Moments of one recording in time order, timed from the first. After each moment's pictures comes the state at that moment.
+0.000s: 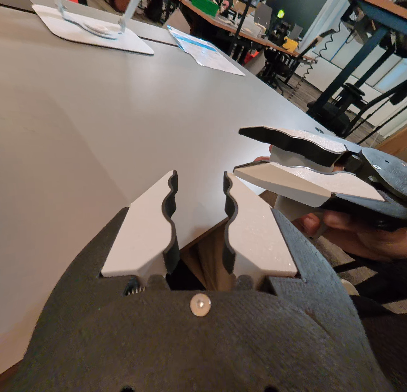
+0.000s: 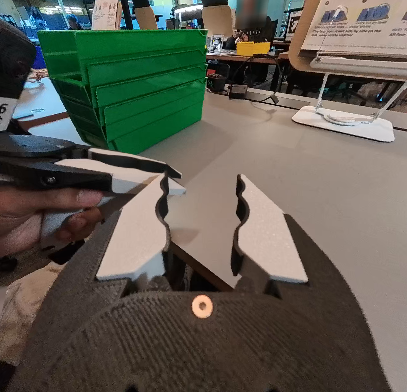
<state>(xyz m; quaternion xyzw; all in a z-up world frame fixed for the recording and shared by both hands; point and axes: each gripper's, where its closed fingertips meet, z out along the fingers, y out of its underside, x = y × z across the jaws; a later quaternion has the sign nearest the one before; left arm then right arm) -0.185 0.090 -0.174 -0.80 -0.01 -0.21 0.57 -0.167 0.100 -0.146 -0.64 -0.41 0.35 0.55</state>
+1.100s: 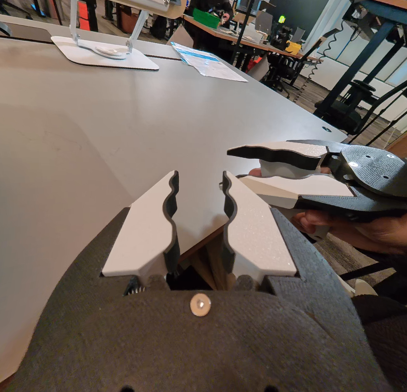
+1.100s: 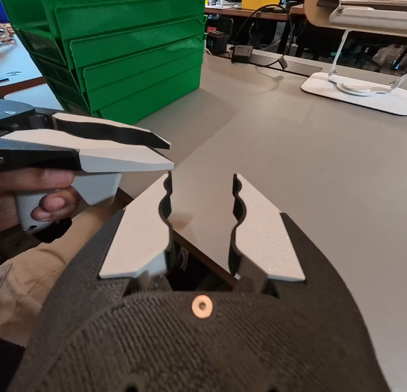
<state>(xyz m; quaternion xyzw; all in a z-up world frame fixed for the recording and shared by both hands) -0.191 0.087 -0.167 -0.79 0.01 -0.18 0.59 -0.168 0.104 -0.173 -0.68 -0.43 0.31 0.50</state>
